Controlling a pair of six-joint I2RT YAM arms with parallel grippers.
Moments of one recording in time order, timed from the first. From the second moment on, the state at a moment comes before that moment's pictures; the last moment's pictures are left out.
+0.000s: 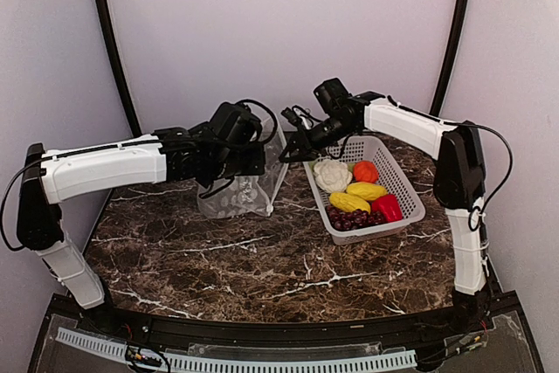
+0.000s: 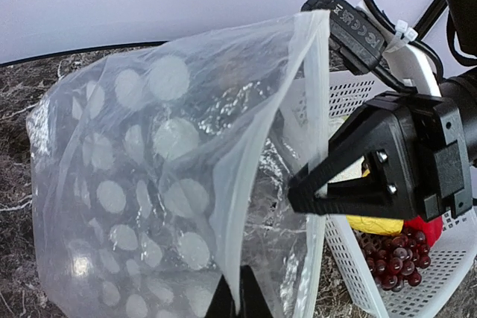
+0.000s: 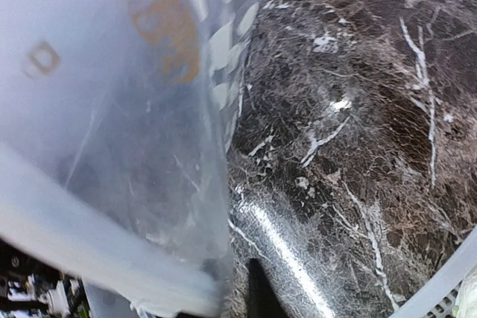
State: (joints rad) left arm -0.94 1.66 1.43 -0.45 -0.50 -0.63; right arm 0.60 2.18 2.02 -0.78 -0.77 0.20
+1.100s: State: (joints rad) left arm -0.91 1.58 1.34 -0.45 -0.47 -0.56; right arm 0.38 1.86 2.12 -0.84 -0.87 0.02
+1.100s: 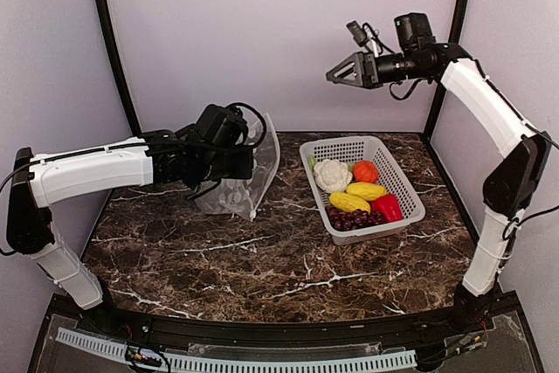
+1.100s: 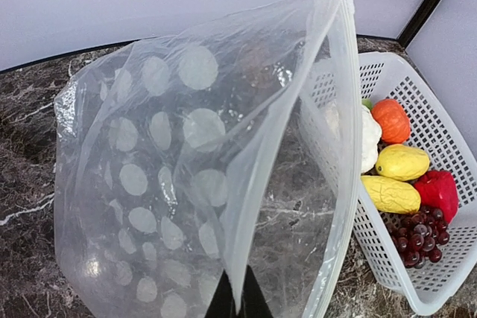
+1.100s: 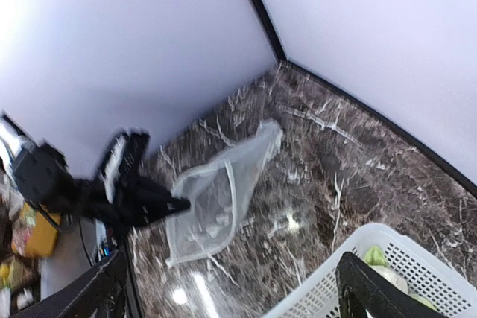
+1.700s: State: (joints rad) left arm -0.91 1.61 1.38 -0.55 -0.45 -0.55; right arm 0.33 1.76 2.43 -0.70 -0.85 0.41
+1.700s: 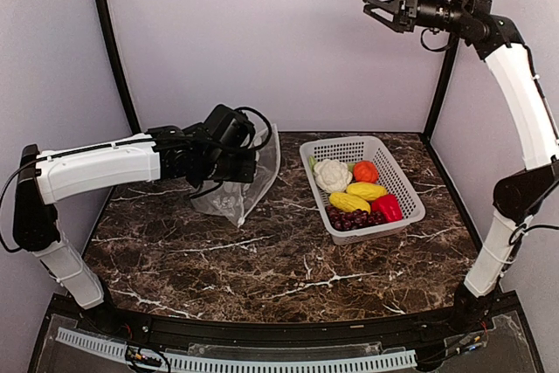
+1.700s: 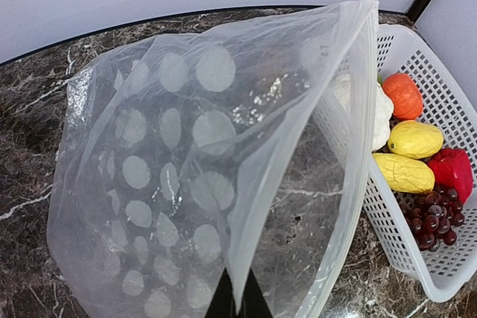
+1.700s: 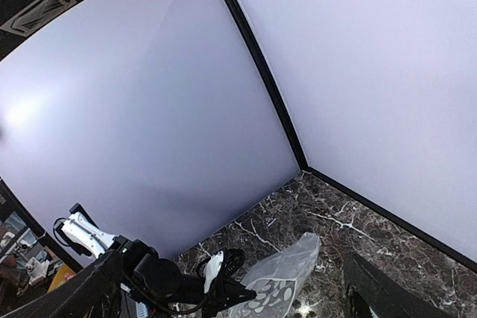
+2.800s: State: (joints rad) left arm -0.90 1.49 1.24 -0.59 -0.41 -0.35; right arm 0.27 1.72 1.55 -0.67 -0.50 -0.48
